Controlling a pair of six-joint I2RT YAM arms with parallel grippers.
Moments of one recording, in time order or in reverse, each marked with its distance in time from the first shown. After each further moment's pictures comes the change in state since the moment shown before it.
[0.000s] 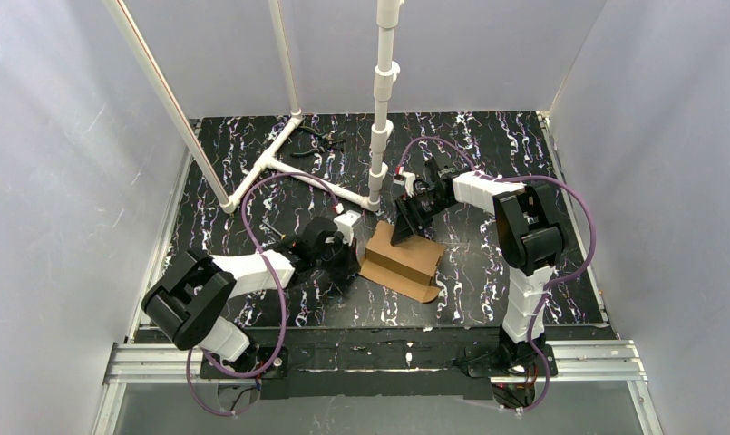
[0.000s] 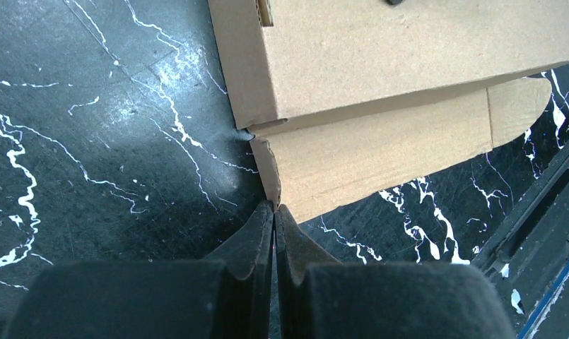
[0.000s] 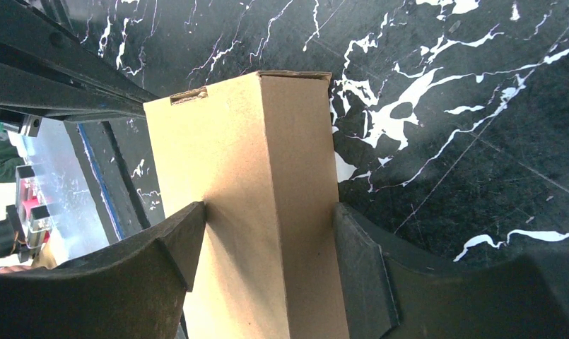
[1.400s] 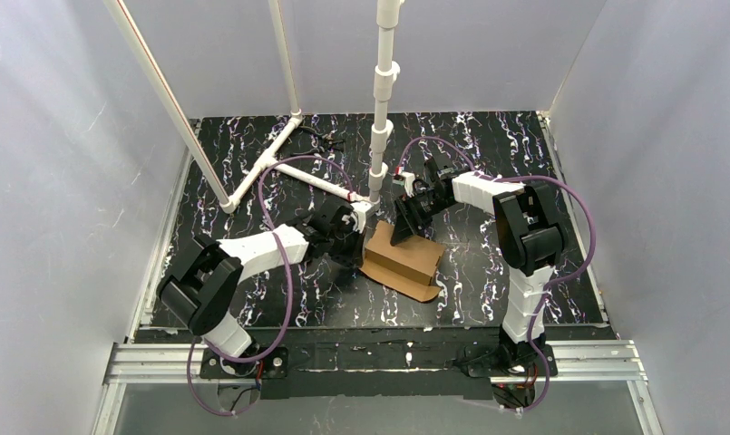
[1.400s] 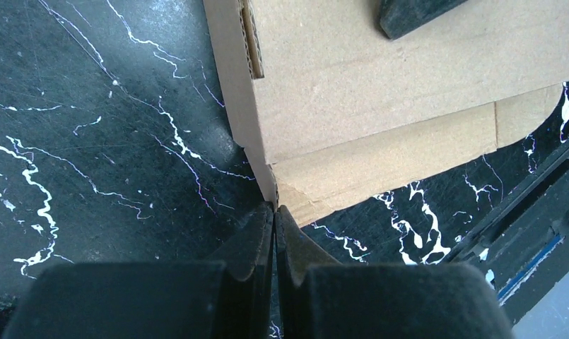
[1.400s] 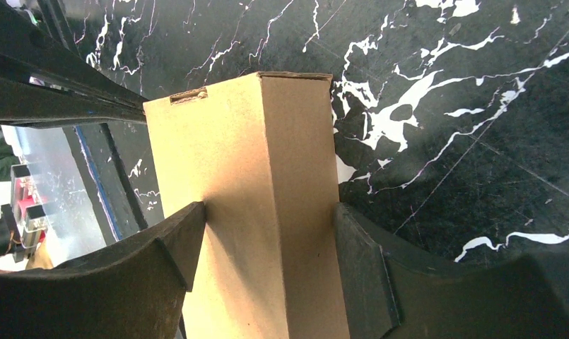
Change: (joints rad) left arm -0.002 0.094 0.292 -0.402 0.001 0.051; right arm 0.009 0.001 0.000 0.003 0.003 -0.005
